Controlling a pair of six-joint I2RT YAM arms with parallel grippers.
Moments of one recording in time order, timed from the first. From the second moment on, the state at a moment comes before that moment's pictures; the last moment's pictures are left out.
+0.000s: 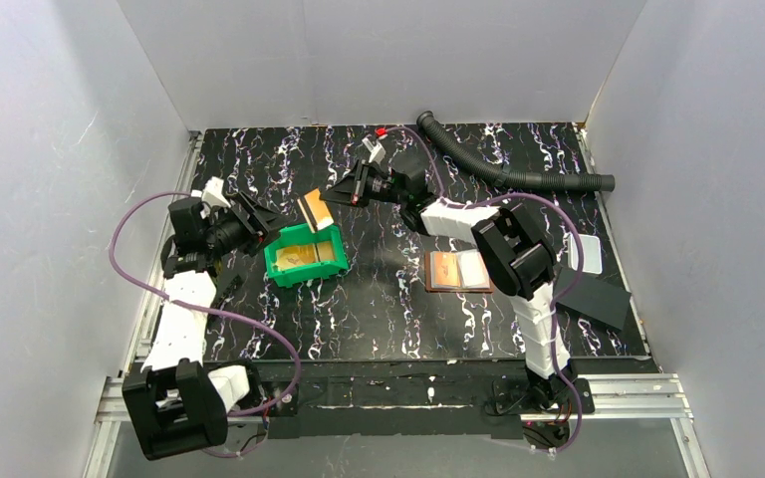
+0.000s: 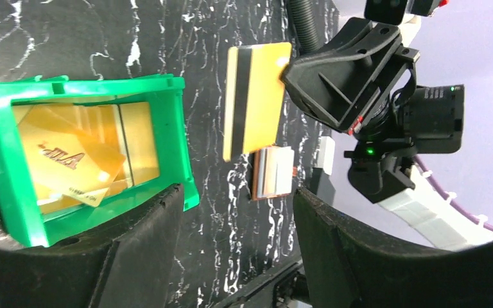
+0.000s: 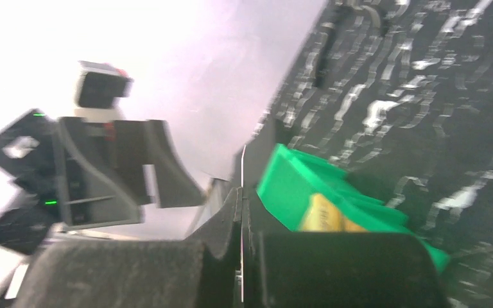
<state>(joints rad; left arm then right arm) 0.21 1.06 0.75 -0.28 0.71 -0.68 0.69 2.18 1.50 0.64 -0.65 1.02</state>
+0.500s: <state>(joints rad) 0.20 1.13 0.68 0.13 0.88 -1.00 0.70 2.16 1.42 1.05 -0.67 1.45</state>
